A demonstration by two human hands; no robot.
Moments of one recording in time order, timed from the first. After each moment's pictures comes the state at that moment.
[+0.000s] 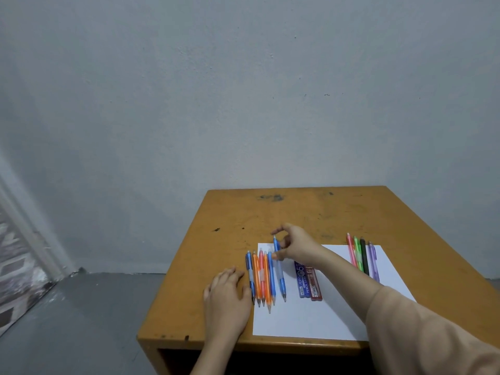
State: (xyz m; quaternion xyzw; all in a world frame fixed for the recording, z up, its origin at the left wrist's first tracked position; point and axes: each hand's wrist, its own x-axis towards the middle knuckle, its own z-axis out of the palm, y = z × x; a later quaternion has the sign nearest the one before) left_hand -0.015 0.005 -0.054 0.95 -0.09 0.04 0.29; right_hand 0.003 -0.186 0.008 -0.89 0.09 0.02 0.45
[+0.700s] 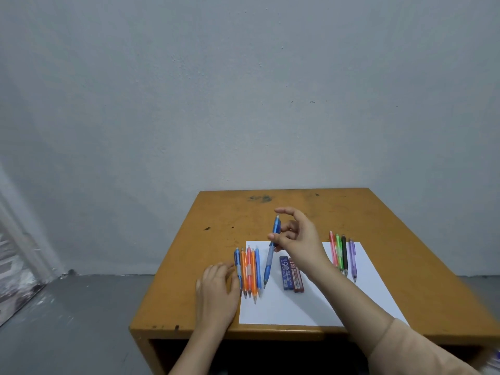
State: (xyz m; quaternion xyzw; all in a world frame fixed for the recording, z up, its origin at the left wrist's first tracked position) left_hand -0.022 0.005 -0.057 0.92 -0.15 0.16 0.33; right_hand -0.067 -0.165 0.041 -0.76 0.05 -0.23 0.61
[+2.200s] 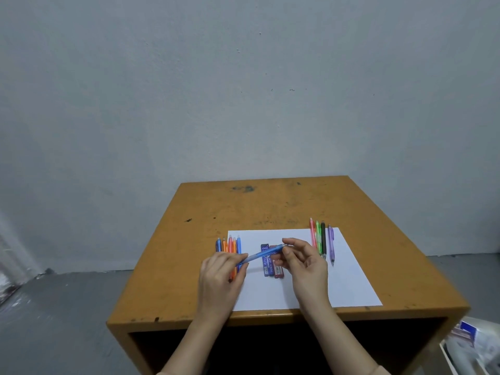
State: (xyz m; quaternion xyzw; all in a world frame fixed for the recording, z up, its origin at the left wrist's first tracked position) left_hand -0.039 -0.021 -0.059 0.80 -0.34 0.30 0.38; right_hand -0.127 -0.161 -0.010 -0.61 0.18 -0.31 0.71
